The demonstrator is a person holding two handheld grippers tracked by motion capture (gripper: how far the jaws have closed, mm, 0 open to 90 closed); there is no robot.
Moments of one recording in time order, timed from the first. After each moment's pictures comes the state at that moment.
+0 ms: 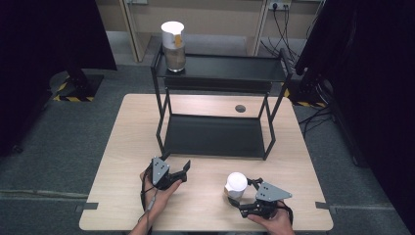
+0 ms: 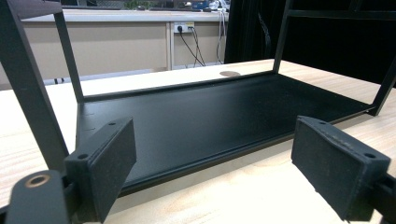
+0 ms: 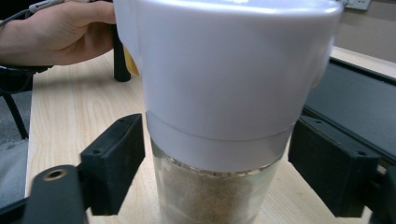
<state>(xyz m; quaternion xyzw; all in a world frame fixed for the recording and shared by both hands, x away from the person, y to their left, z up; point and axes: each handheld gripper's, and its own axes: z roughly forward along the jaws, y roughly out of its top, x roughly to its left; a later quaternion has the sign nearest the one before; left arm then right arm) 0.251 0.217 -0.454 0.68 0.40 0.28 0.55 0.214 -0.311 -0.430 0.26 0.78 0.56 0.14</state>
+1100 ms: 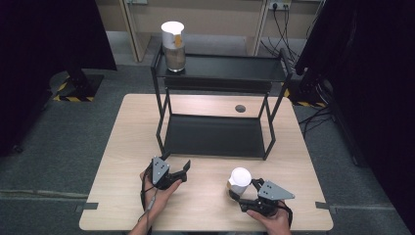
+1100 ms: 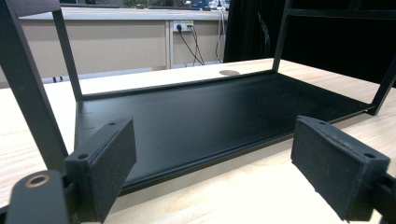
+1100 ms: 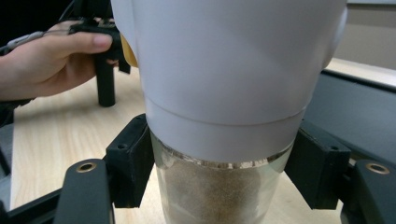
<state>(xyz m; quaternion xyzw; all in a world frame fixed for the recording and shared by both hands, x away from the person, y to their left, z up) 0.252 0.218 -0.454 0.68 0.40 0.28 0.55 0.201 -0.307 -0.436 0.31 0.74 0.58 0.16</state>
